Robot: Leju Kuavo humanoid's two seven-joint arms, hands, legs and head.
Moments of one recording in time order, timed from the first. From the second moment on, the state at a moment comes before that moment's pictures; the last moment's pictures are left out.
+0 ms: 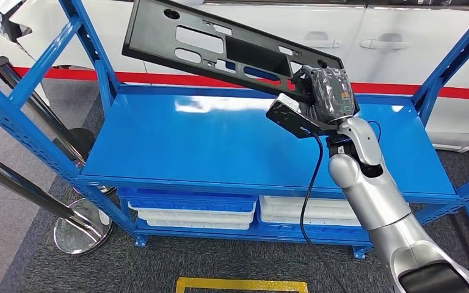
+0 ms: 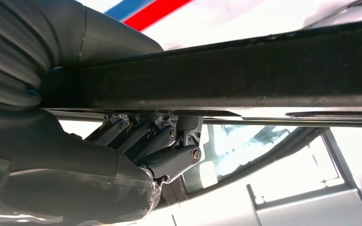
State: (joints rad) left arm 0.12 0.20 0.40 0.00 -0.62 -0.47 -0.34; right arm -0.74 -0.14 0.42 -1.39 0.81 -0.25 0.09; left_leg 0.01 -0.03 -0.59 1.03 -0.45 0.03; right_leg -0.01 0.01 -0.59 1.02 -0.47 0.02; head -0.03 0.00
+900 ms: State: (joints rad) left arm 0.11 0.23 0.40 0.00 -0.65 -0.50 -0.33; right arm -0.75 -0.24 0.48 -1.38 1.09 -0.18 0.11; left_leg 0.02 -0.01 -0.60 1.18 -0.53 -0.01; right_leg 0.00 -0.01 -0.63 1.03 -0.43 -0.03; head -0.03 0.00
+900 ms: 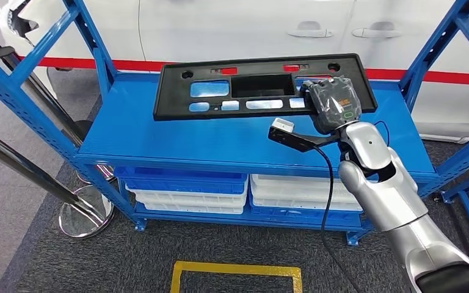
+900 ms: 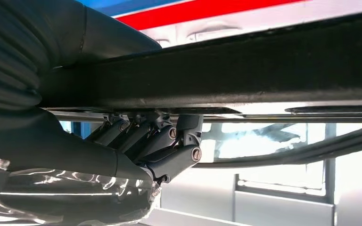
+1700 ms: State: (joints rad) left arm 0.11 0.23 0.40 0.00 -0.67 -0.50 -0.33; right arm -0.80 -0.25 0.54 -1.35 1.09 -0.16 0.10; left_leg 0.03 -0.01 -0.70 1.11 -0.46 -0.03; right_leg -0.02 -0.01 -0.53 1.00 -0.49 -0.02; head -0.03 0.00
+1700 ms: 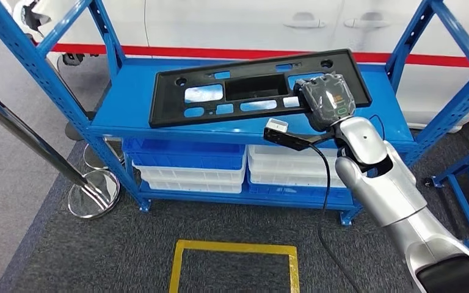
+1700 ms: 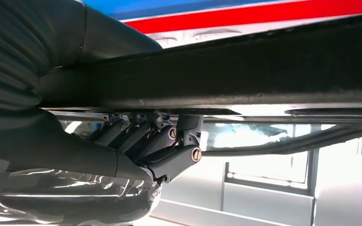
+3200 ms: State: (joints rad) left arm 0.08 0.23 0.41 0.00 -0.71 -0.51 -0.31; right arm -0.88 -0.22 0.57 -1.29 1.00 -0.09 0.05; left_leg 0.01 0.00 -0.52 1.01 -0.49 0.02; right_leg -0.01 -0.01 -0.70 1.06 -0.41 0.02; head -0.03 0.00
